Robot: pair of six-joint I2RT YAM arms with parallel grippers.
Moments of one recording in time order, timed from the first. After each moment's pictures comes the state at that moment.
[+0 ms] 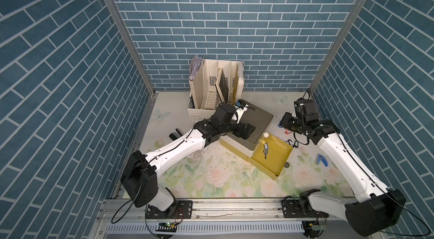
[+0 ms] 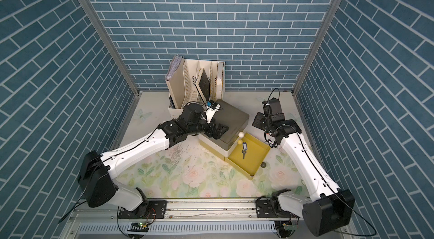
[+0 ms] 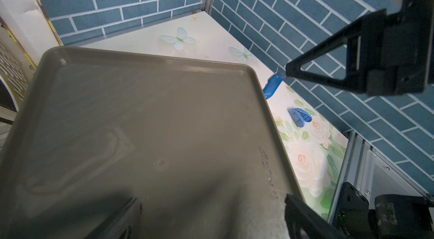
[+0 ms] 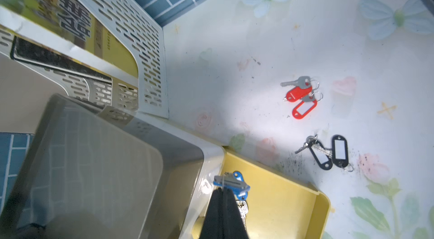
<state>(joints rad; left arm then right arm) -0.79 1.51 1.24 -0.28 0.19 -0.24 0.31 1.21 1.20 -0.78 0.05 0.59</state>
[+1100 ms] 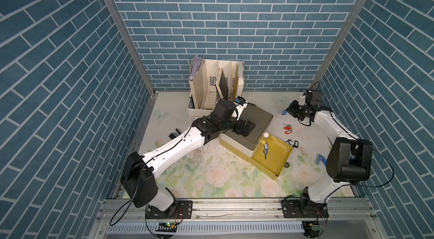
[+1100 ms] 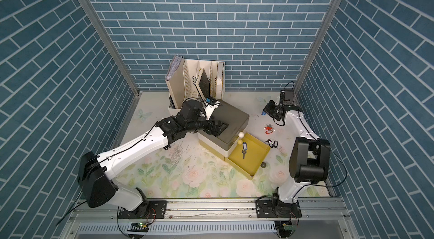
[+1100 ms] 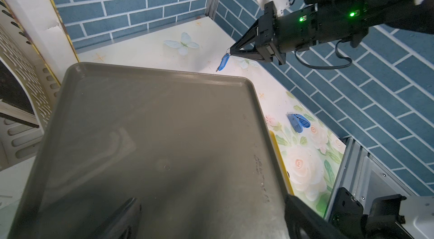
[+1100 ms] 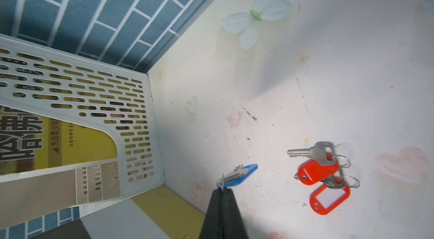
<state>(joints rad) -0.79 1.51 1.32 -0.35 0.17 -0.24 -0.02 1.70 1.29 -0.43 -0.33 0.57</state>
